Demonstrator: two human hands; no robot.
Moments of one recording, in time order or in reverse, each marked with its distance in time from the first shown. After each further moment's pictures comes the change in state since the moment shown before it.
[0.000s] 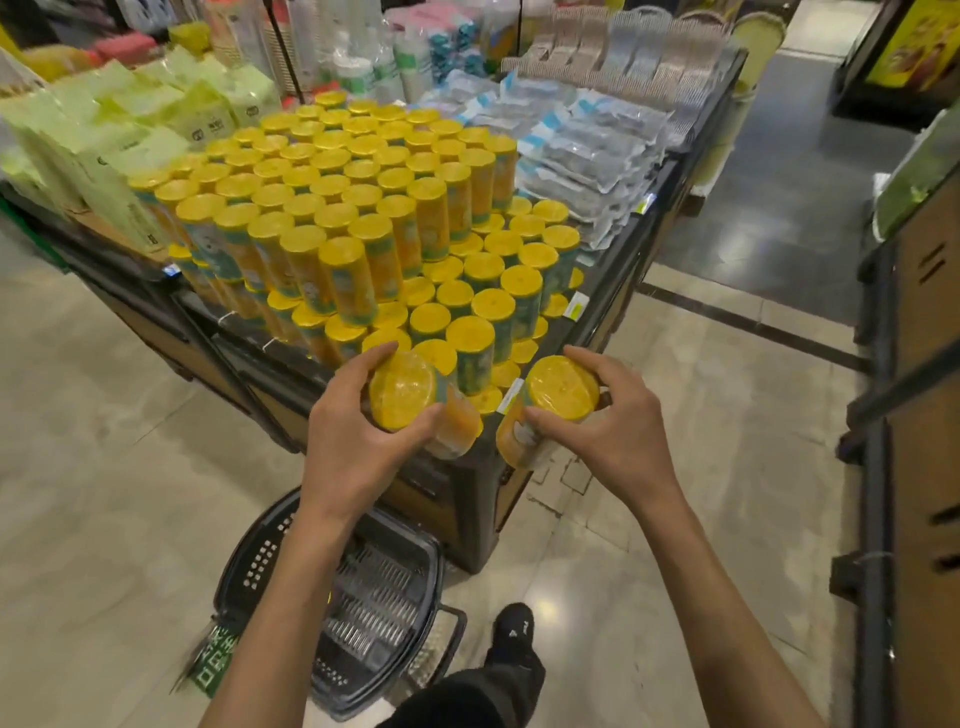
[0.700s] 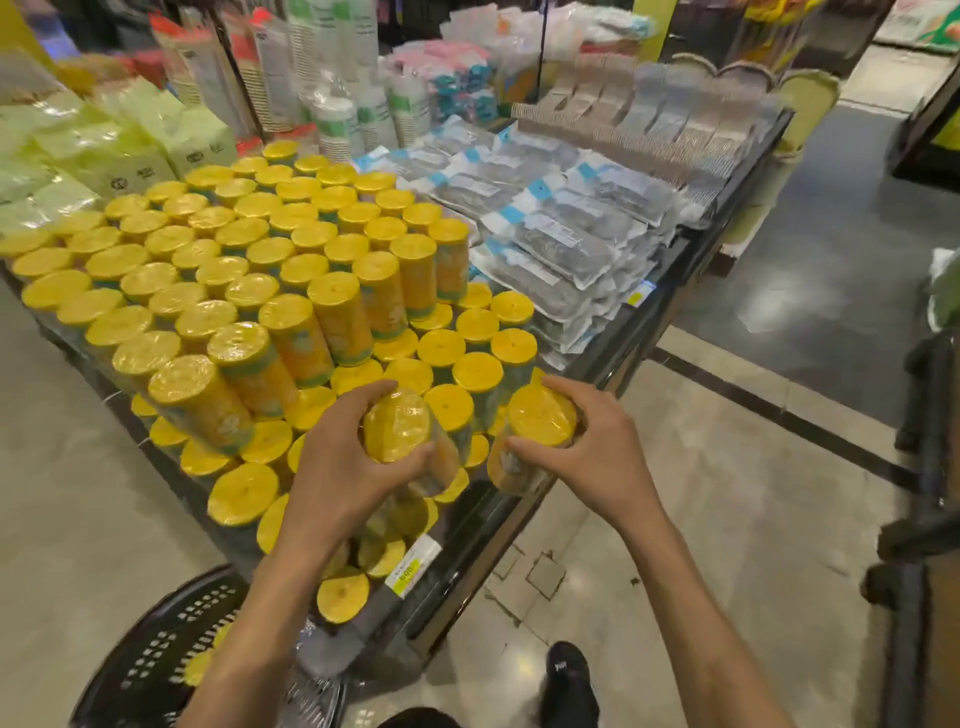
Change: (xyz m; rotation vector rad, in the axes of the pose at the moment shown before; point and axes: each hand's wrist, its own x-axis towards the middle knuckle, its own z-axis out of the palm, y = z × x) left_hand 0.193 0.023 0.183 0.162 -0.017 -0.124; right_hand 0.262 0.132 -0.059 -0.030 -0.225 -0.042
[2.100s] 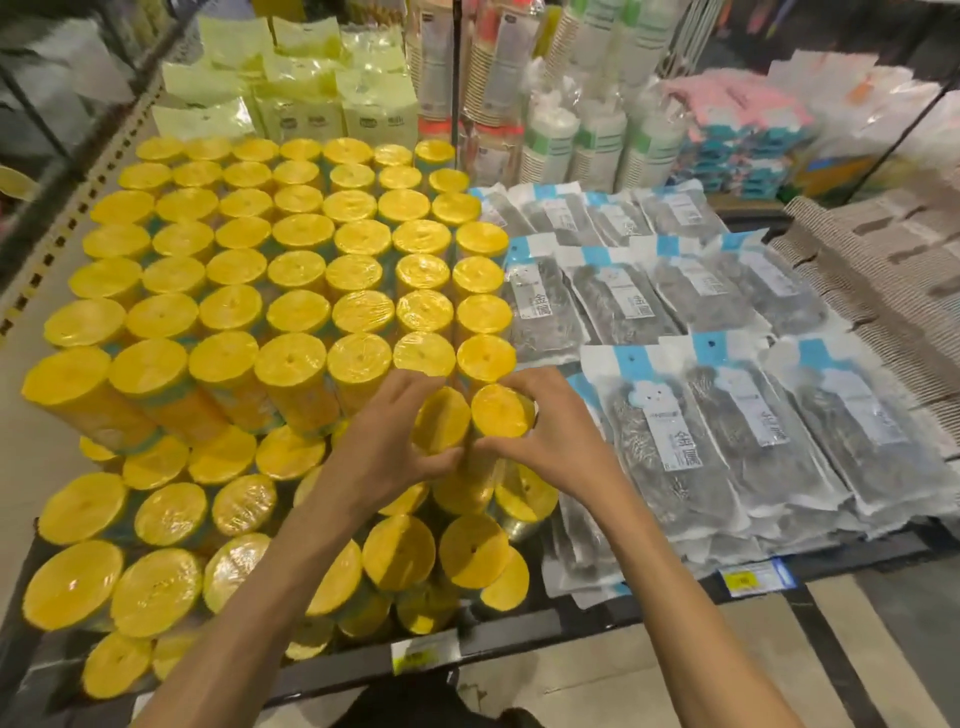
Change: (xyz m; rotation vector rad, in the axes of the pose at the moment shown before) left_hand 0.264 0.008 0.141 0.349 0.280 -0.228; right_hand 0.405 0.072 0.054 -0.078 -0.729 -0.509
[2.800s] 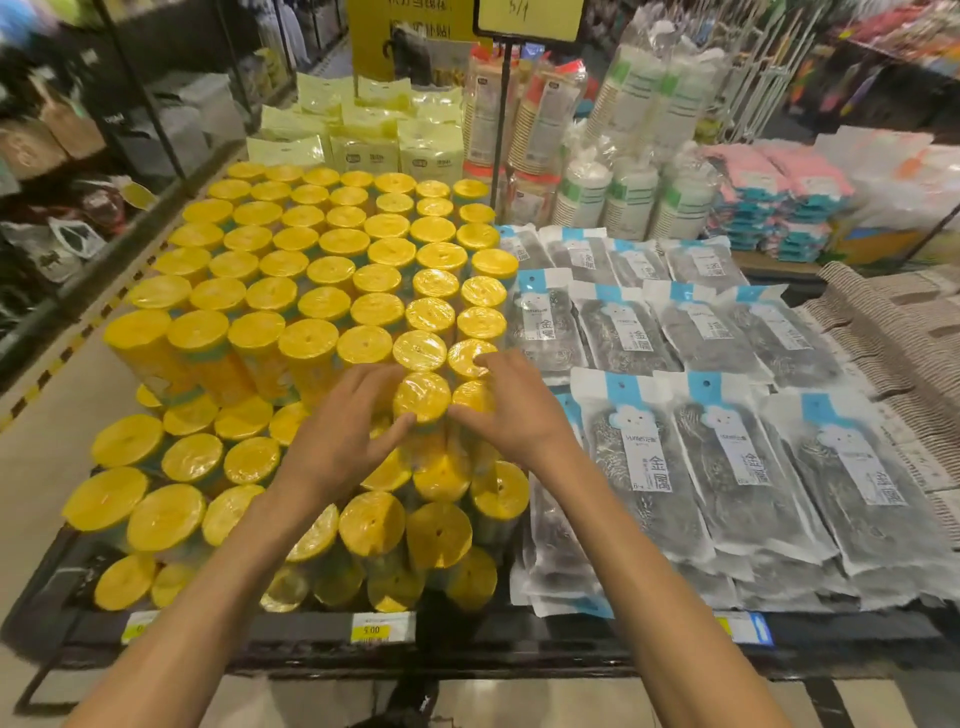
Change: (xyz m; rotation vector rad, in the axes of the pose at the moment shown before) left_hand -0.033 0.031 -0.006 0.179 0.176 -0.184; right_hand 0.010 -0.017 -0.023 -0.188 -0.117 -0.174
